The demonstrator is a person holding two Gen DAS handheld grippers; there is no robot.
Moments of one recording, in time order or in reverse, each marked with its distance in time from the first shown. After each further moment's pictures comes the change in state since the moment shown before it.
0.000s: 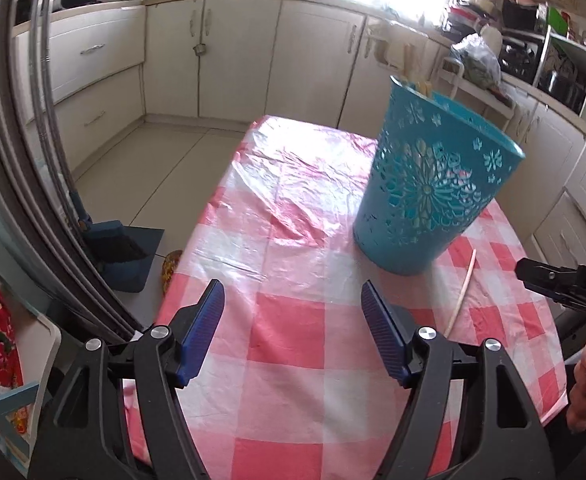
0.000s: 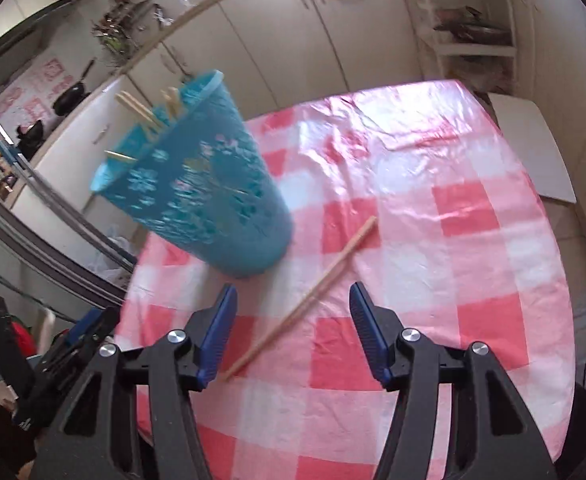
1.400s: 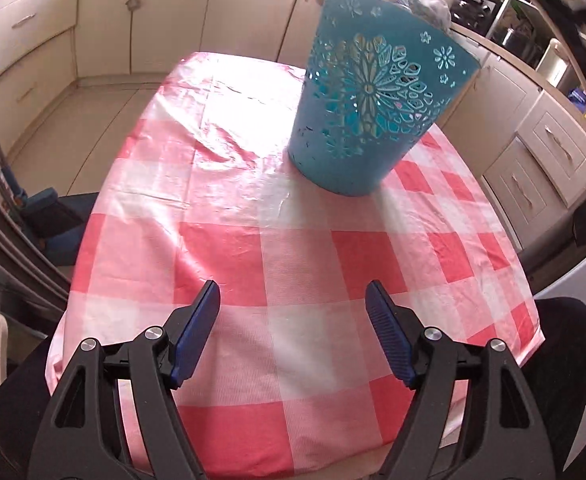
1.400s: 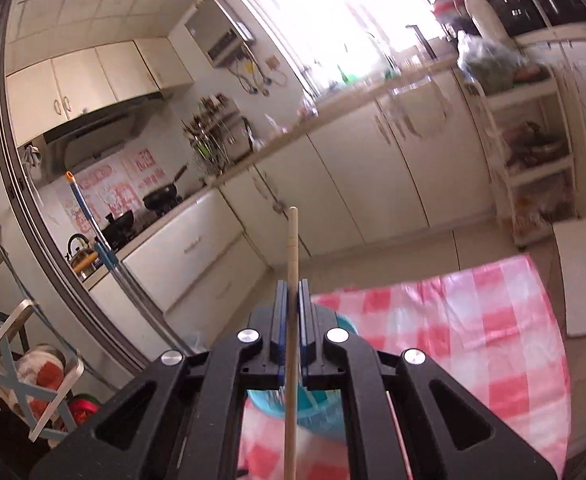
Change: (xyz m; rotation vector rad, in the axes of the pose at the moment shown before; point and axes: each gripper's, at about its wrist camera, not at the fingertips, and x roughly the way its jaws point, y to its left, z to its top) left arm 0.021 -0.014 -0.027 0.045 0.170 -0.233; right arm -0.105 0.060 0.109 -0.097 -0.500 0.339
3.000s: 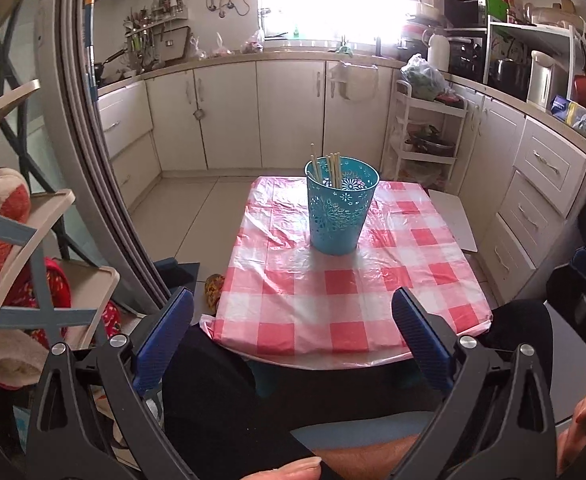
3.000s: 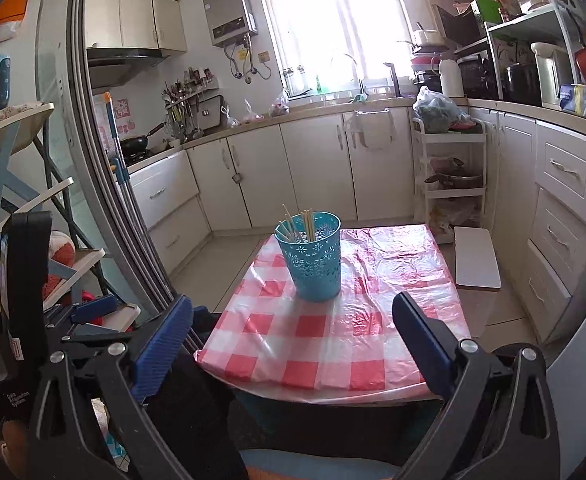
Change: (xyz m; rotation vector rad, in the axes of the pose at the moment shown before) left arm -0.295 -0.108 -0.056 0.085 -0.285 0.311; right arm -0.229 0.161 -0.138 -0.202 0.065 -0.326
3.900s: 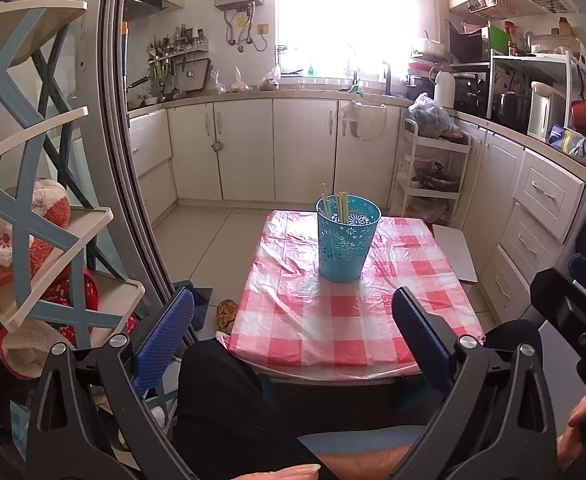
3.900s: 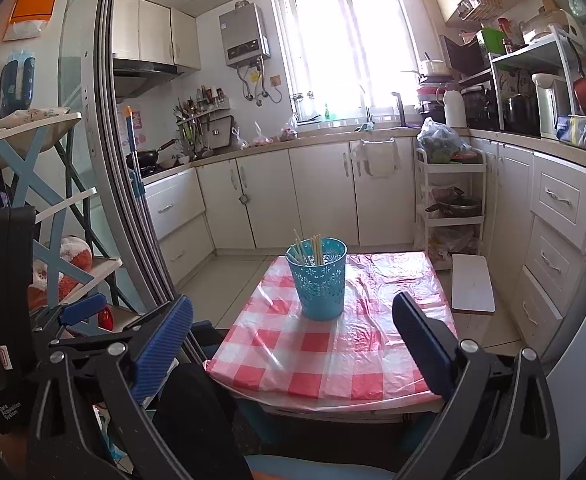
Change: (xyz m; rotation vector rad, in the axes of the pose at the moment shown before) left arm -0.054 0.006 -0.003 -0.025 -0.131 0.034; right arm -0.039 0.016 -0.001 -0.049 -0.097 0.005
